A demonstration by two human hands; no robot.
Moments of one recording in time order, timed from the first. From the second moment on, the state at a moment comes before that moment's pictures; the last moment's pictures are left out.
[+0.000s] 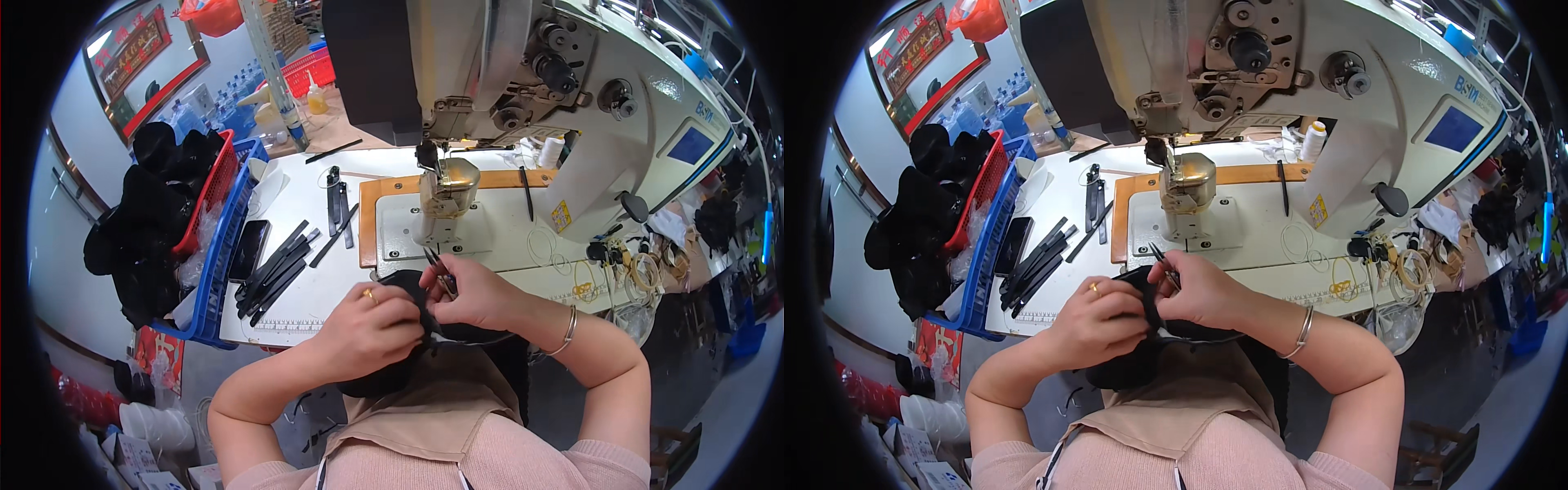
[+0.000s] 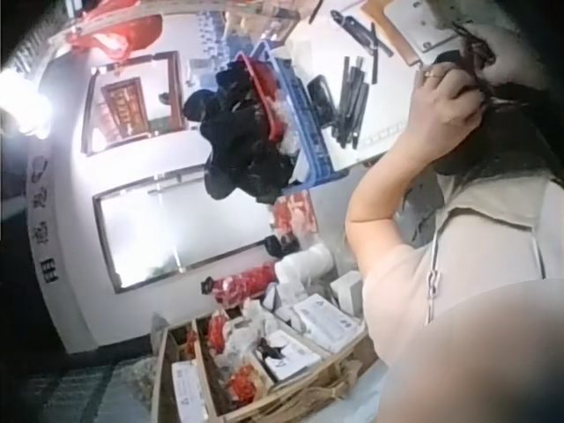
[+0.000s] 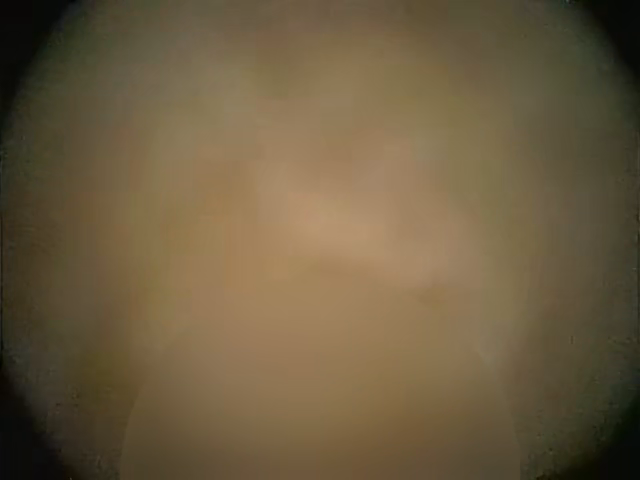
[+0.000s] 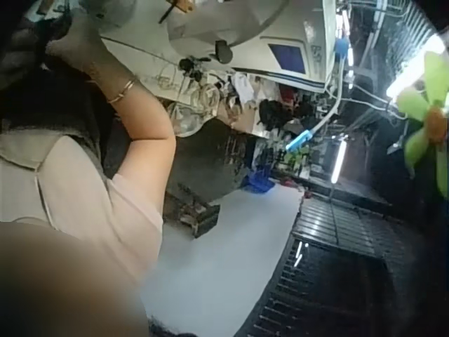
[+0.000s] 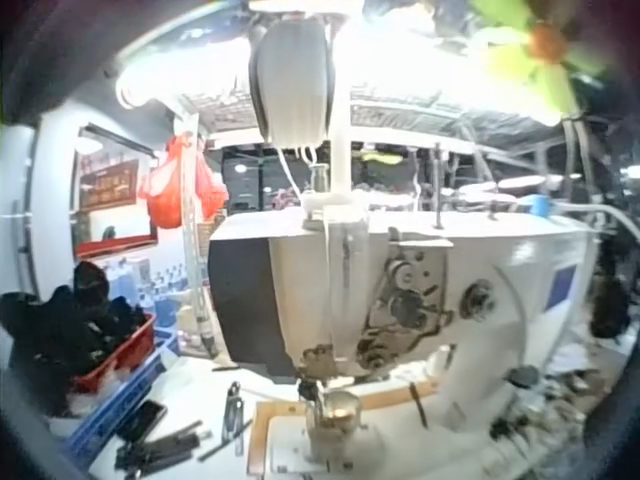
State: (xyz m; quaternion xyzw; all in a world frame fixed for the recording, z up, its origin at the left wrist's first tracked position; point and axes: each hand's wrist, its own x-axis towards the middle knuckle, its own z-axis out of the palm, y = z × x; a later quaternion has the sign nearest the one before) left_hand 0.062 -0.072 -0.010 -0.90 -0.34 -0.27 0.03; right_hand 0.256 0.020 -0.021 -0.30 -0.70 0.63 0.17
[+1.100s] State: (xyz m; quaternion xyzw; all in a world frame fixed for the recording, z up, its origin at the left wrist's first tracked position) left_hand 0.054 -0.064 -0.002 -0.74 -0.55 -0.33 -0.18; right_hand 0.262 0.002 -0.014 -0.24 -0.82 0.46 0.23
